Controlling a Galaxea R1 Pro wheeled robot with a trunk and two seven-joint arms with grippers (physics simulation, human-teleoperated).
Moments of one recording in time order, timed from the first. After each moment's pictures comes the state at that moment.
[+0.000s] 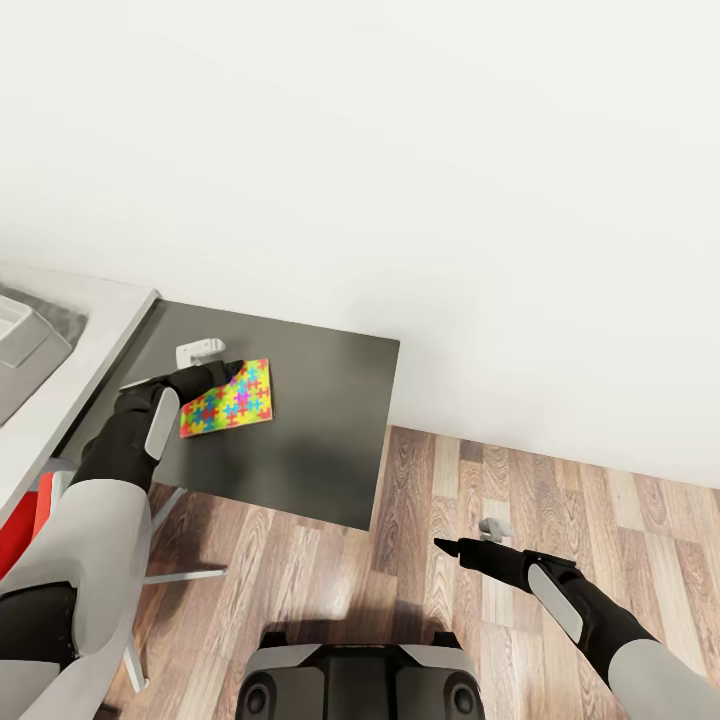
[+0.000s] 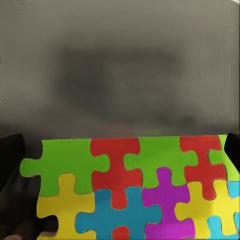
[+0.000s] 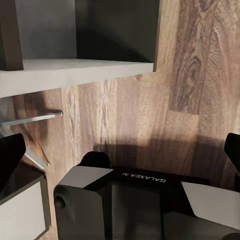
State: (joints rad) left arm -1.04 0.11 0.15 -0.90 0.18 0.52 -0.15; right arm -0.61 -0.24 0.35 -0.64 -0.67 0.36 0.42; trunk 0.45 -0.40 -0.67
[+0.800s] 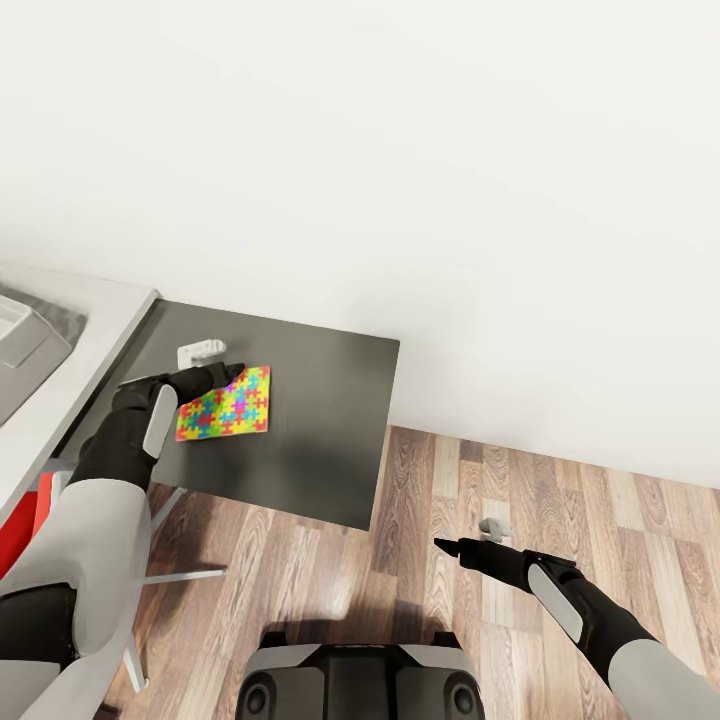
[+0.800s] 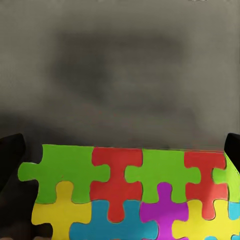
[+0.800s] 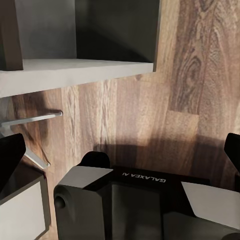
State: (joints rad) left arm -1.04 0.11 0.15 -0.93 0.17 0.61 -0.15; right arm -0.61 -0.24 0.35 -0.64 -0.67 0.36 0.42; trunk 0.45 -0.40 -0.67
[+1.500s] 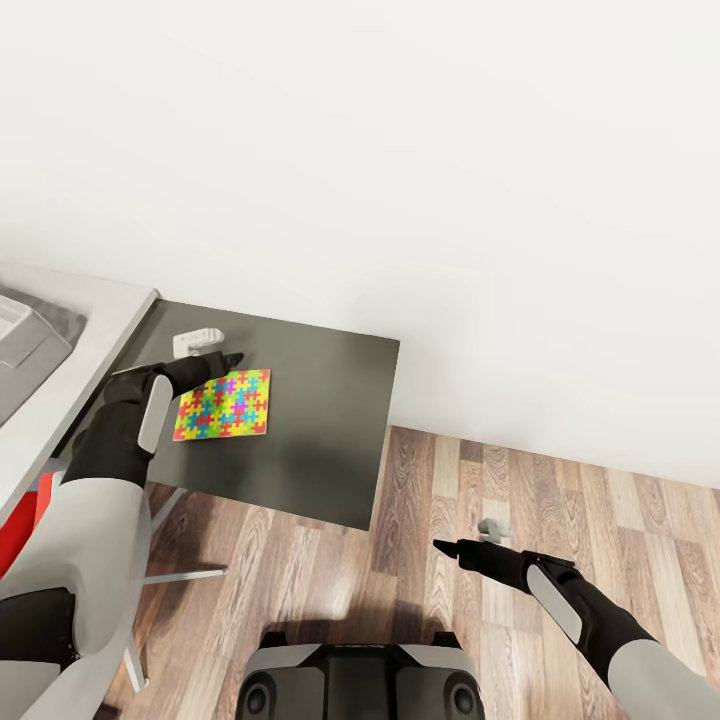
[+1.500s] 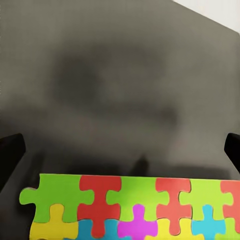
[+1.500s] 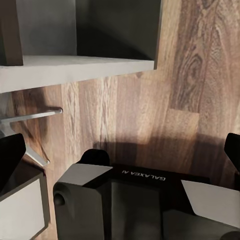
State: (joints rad) left arm -1.04 0.11 0.15 -1.02 0.17 0.66 -0.15; right arm -0.61 -0.24 0.37 -0.64 -0.67 0.36 0.42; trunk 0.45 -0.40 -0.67
